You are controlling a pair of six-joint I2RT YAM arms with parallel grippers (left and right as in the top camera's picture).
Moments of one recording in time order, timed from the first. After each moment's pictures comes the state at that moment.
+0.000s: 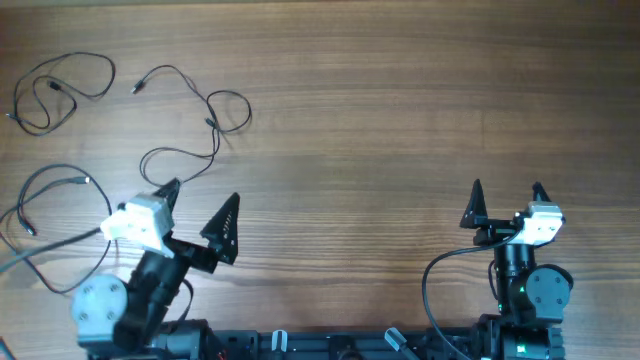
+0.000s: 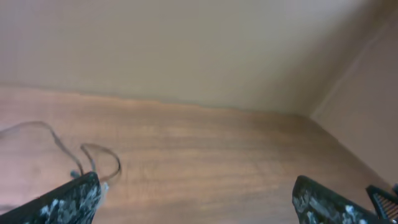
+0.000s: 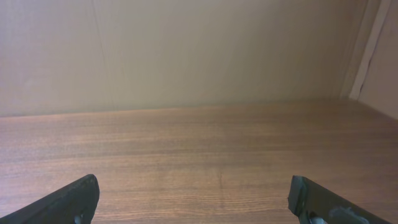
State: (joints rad) left arm 0.04 0.25 0.59 -0.45 0.40 -0.28; right arm -0.09 0.01 0.01 0.00 -0.04 0.04
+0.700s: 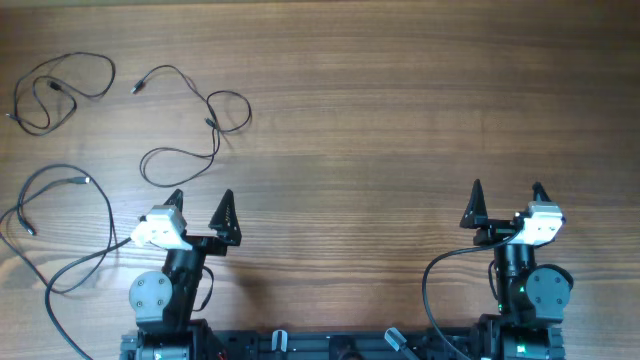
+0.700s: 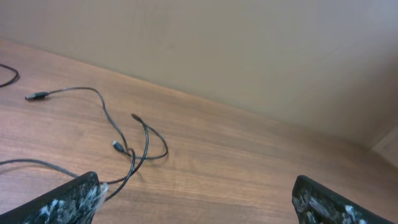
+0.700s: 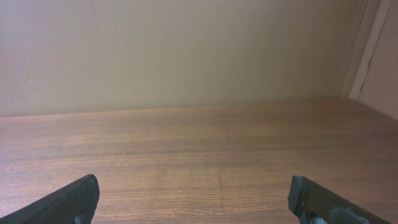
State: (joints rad) left arm 0.06 0.01 0.01 -0.05 0.21 -0.34; right arm -0.09 0.01 0.01 0.00 -0.04 0.04
